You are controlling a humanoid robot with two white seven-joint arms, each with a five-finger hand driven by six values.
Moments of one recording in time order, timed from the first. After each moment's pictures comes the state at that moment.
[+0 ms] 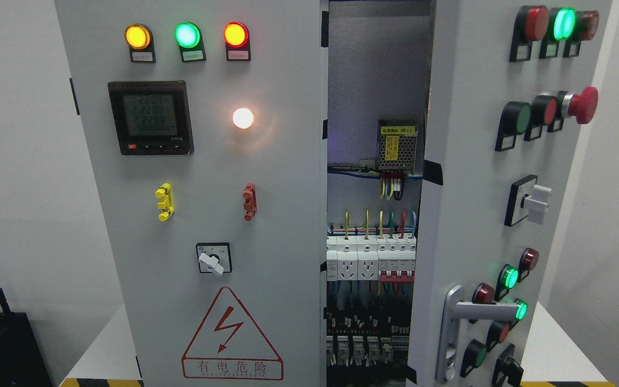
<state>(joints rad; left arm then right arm) 0.00 -0.07 -0.05 0.00 0.11 -0.02 -0.19 0.13 0.12 0.07 -0.08 0.00 0.03 0.02</state>
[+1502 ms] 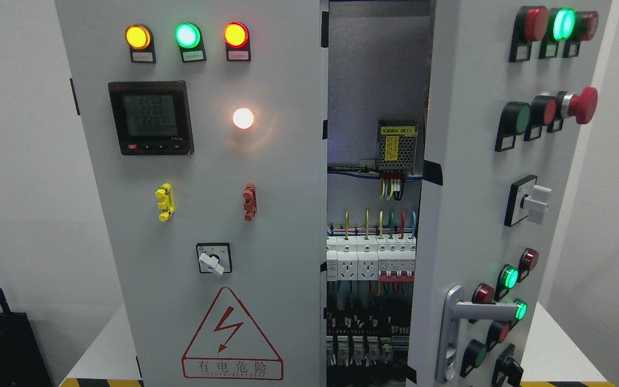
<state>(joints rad) 0.34 0.03 -0.08 -0.40 0.16 -0.03 -0.23 0.13 0.12 0.07 -0.08 0.00 0.03 0.01</state>
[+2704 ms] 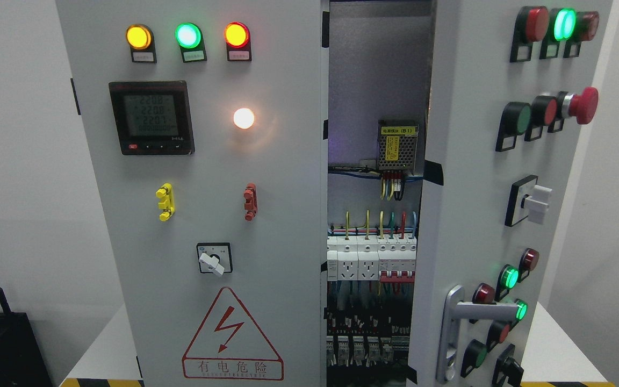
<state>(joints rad) 0.88 0.58 0.46 -1.71 0.96 -0.03 -0.42 0.13 0.12 0.07 -0.08 0.00 0.03 0.01</state>
